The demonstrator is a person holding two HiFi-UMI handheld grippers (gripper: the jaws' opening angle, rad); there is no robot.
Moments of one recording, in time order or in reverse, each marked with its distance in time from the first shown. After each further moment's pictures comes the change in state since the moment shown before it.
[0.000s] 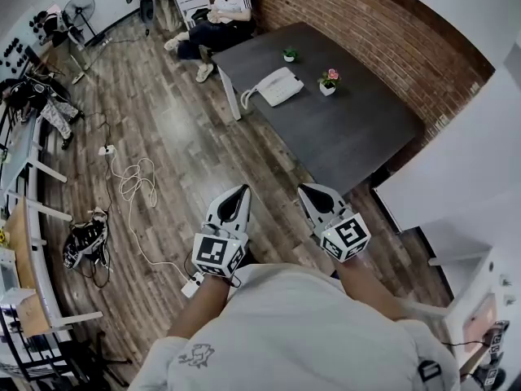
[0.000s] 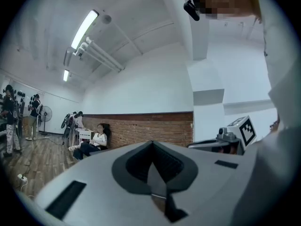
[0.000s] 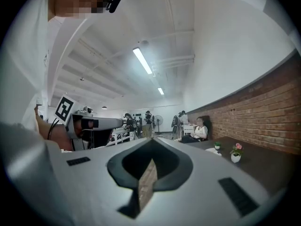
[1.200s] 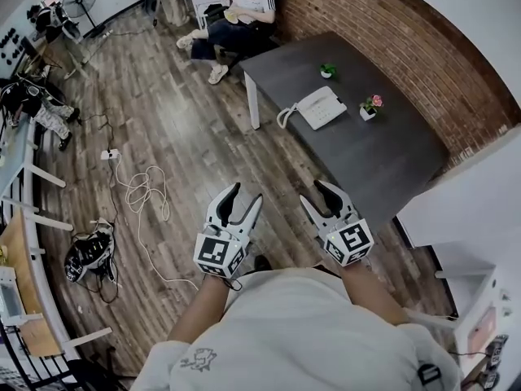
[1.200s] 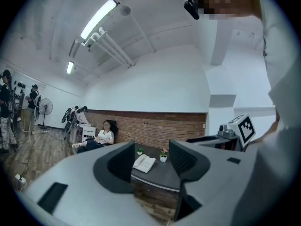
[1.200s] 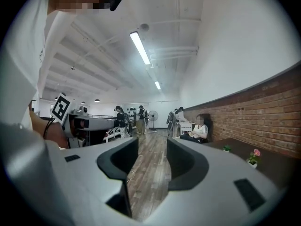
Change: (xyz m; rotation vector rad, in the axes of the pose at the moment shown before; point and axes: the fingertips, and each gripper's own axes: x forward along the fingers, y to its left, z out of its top) left arm 0.024 0.250 -0.007 -0.060 0.016 -0.016; right arm 0.237 0.017 -0.007 -0.038 0.066 -0.076
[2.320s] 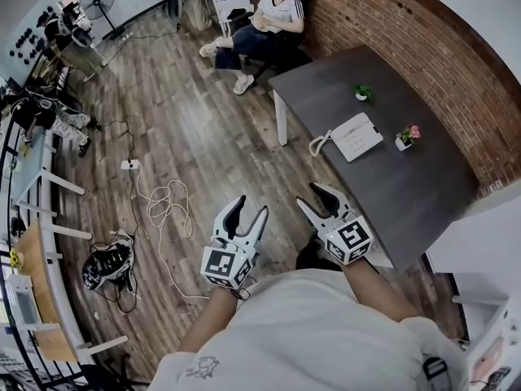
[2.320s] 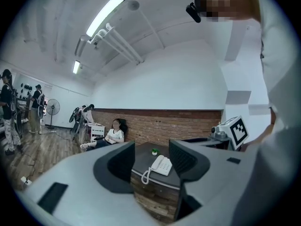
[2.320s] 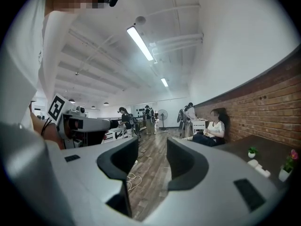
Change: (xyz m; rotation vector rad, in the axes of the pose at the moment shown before) left arm 0.066 0.131 0.004 -0.004 0.023 0.087; right arm 0.182 -0.030 -0.007 0.050 0.011 0.147
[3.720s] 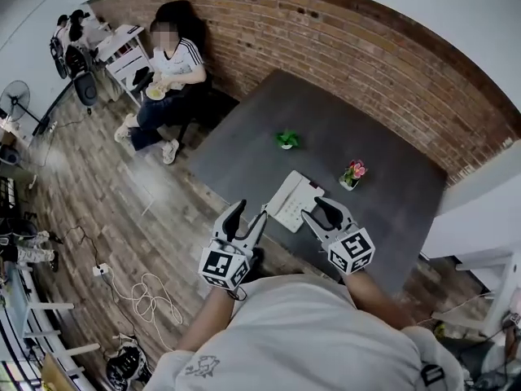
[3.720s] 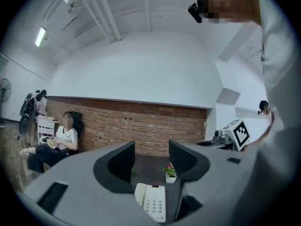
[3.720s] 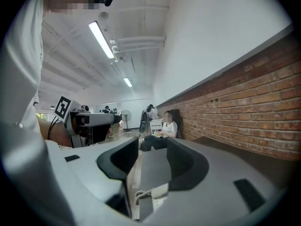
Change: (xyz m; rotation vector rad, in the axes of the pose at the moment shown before) left arm 0.408 -0.054 0.017 0.017 0.047 -0.456; right arm -0.025 -0.363 0.012 0.084 -0.007 -0.440
